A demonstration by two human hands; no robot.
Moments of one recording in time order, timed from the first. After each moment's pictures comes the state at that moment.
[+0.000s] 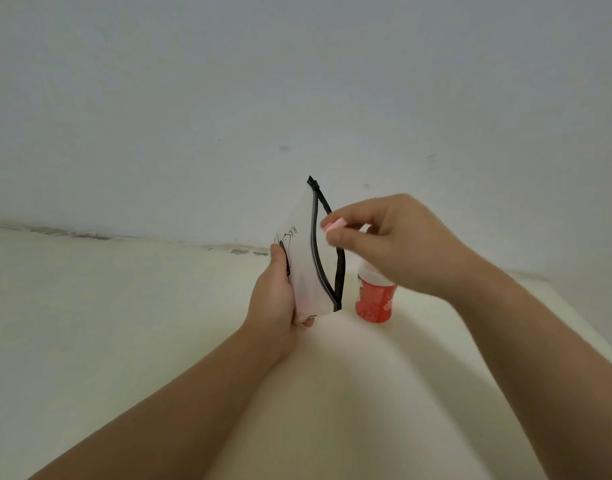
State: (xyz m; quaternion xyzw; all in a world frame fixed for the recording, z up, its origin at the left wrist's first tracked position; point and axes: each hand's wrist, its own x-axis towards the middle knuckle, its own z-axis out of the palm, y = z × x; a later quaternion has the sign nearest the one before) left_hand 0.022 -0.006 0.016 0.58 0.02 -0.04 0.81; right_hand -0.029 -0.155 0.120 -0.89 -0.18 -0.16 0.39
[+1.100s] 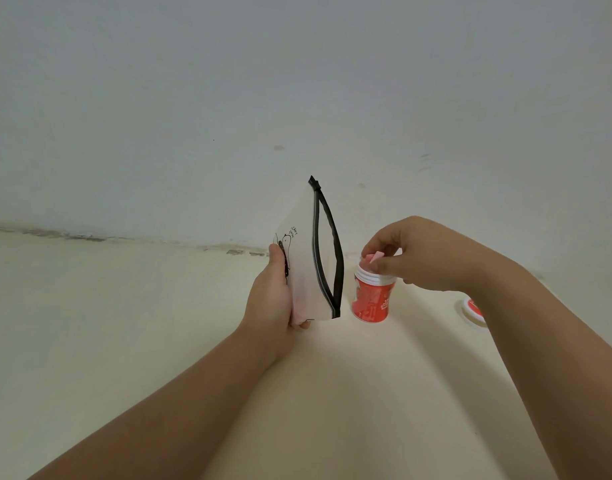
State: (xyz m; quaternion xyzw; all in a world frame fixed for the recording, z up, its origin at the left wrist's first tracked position) left_hand 0.025 -0.006 0.012 0.59 0.01 -0.06 0.81; right_hand -0.007 -0.200 0.106 -0.96 -0.09 -0.04 0.25
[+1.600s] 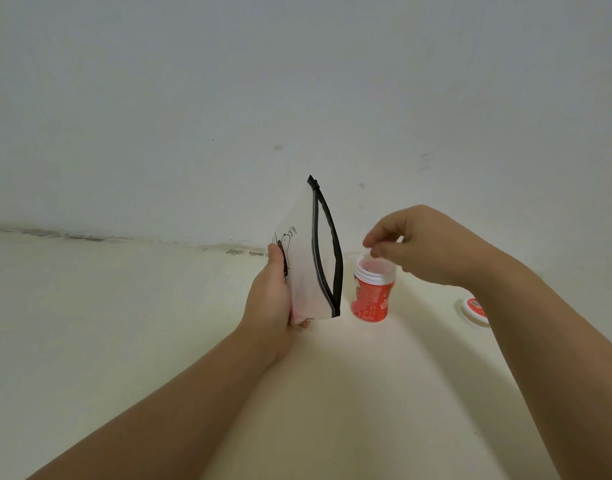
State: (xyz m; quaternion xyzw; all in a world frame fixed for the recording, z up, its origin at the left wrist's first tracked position) left_hand 0.024 -0.007 0.014 0.60 0.02 -0.06 0.80; right_hand -0.005 -0.201 0.109 -0.95 -0.08 -0.10 0.30
